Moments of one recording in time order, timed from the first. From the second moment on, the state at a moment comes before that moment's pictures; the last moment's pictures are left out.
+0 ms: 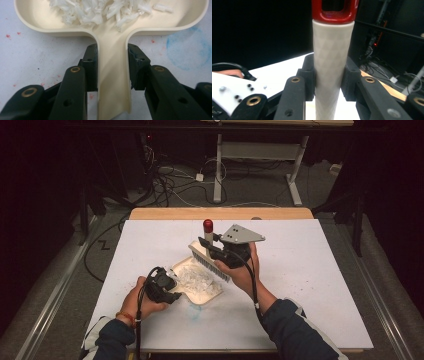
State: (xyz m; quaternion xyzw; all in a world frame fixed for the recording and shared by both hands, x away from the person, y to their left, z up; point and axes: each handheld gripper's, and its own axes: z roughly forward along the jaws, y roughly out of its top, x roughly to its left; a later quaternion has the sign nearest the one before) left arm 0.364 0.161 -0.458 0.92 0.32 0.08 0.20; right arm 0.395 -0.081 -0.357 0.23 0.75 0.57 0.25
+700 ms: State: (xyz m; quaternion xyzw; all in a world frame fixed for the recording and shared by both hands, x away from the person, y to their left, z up) left arm 0.358 0.171 -0.461 0.92 0.32 0.09 0.21; right arm 0.398 -0.129 -0.380 0.26 0.77 0.51 0.28
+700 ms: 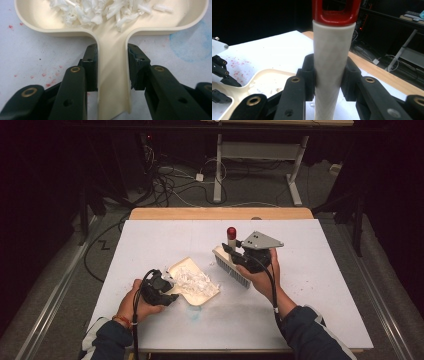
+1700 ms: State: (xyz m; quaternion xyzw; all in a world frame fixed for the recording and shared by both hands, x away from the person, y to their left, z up) left arm 0.357 0.170 -0.461 0.92 0.32 0.09 0.21; right arm 0.405 -0.085 -0.386 0.22 0.79 0.49 0.28
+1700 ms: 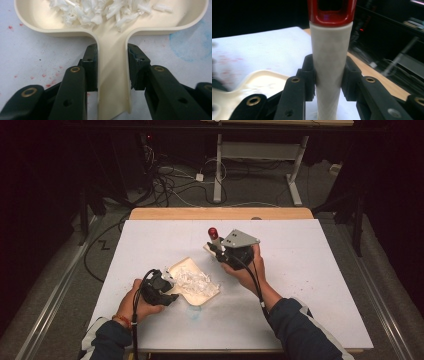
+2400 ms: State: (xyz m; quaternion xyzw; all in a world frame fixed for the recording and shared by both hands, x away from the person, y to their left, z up) left arm 0.351 0.171 -0.461 0.92 0.32 0.09 0.21; right arm 0.366 -0.094 -0.355 0.19 0.78 0.54 0.26
